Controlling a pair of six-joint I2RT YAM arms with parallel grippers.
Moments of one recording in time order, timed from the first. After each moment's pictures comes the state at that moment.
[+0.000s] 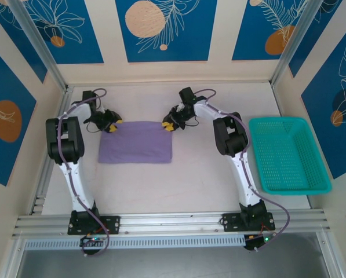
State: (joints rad) left arm 0.10 2.15 1.56 -0.69 0.57 -0.59; right arm 0.40 2.50 2.01 -0.70 -0.80 0.92
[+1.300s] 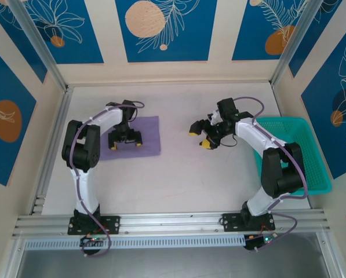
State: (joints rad) left arm -0.28 2.07 1.51 -1.06 -0.02 -0.45; right arm 0.25 1.61 1.13 -0.68 -0.70 0.71
